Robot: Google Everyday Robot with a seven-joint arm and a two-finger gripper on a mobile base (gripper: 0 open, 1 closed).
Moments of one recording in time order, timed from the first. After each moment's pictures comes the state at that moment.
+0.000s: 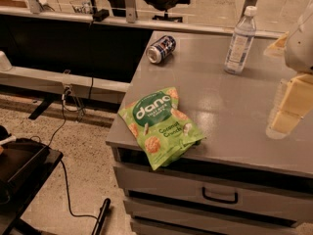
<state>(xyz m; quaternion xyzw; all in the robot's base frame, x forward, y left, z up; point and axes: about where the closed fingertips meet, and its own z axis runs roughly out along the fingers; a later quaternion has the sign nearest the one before) 0.438 -0.216 0.978 -0.60 0.78 -0.04 0.16</state>
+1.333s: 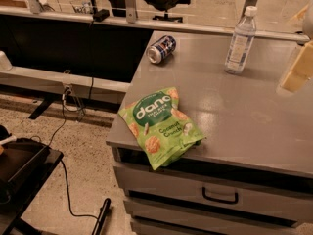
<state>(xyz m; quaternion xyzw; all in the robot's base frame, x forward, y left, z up) 0.519 -0.278 0.995 -0.56 0.80 -0.07 0.21</state>
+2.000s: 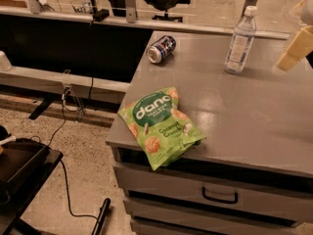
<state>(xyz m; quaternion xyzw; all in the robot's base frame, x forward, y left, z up) 0.593 -0.313 0.993 -0.52 0.81 -0.07 0.26</state>
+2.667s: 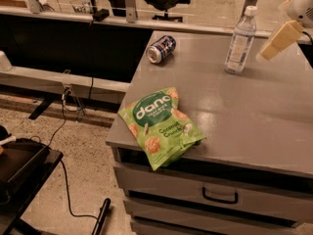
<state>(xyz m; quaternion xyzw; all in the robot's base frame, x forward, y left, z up) 0.654 -0.312 0.986 -0.49 0.81 -0.03 0.32</state>
